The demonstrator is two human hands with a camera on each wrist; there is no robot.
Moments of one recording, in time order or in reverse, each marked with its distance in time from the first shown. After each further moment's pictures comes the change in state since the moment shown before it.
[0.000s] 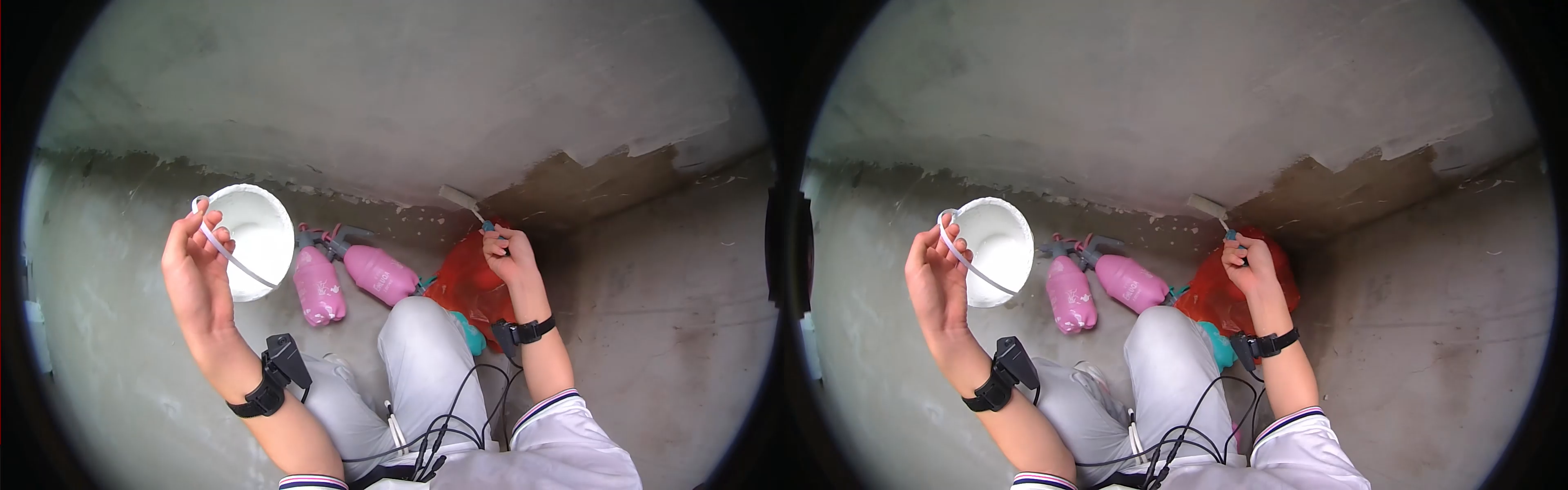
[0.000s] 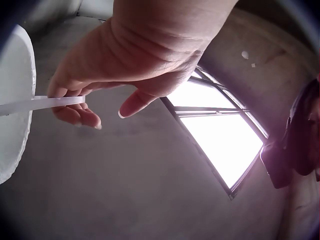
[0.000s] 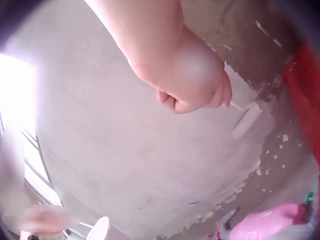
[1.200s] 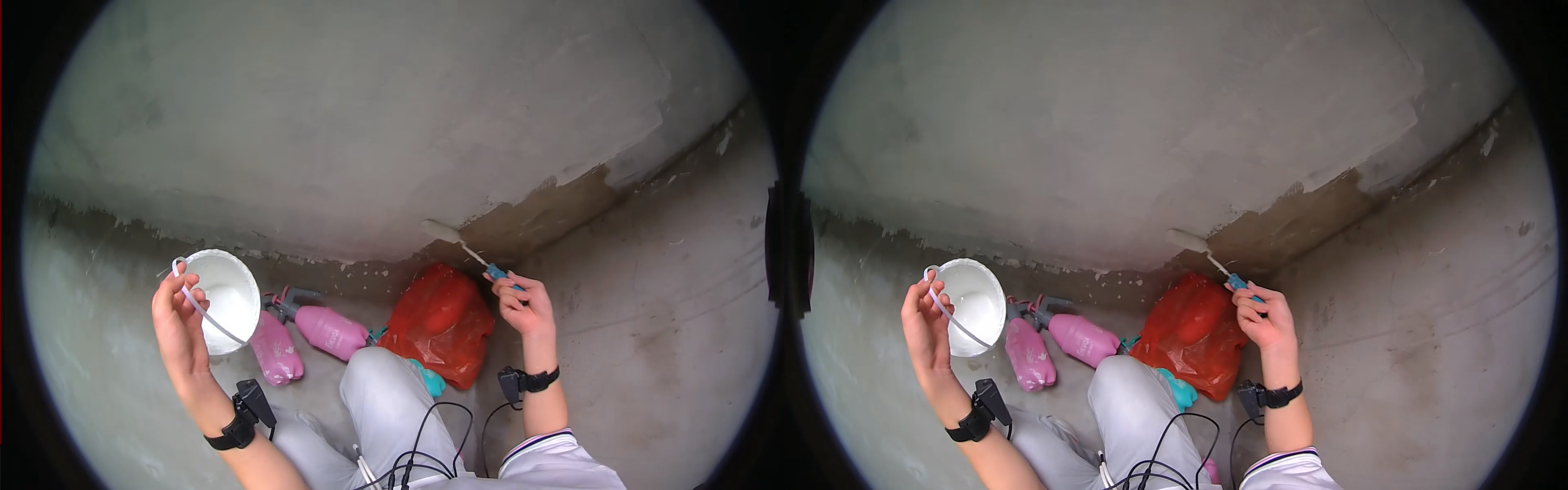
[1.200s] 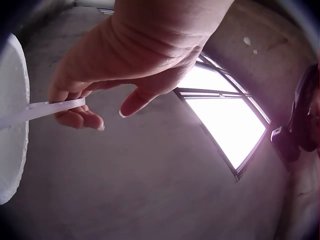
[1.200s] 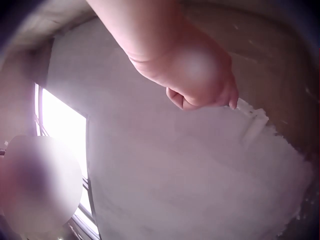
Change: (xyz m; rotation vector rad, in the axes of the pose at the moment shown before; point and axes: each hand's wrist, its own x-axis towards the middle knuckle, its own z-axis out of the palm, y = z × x) left_hand 0.019 -0.013 -0.018 -0.036 -0.067 -0.065; right_hand -0.154 -0.054 0.028 0.122 -0.130 -0.088
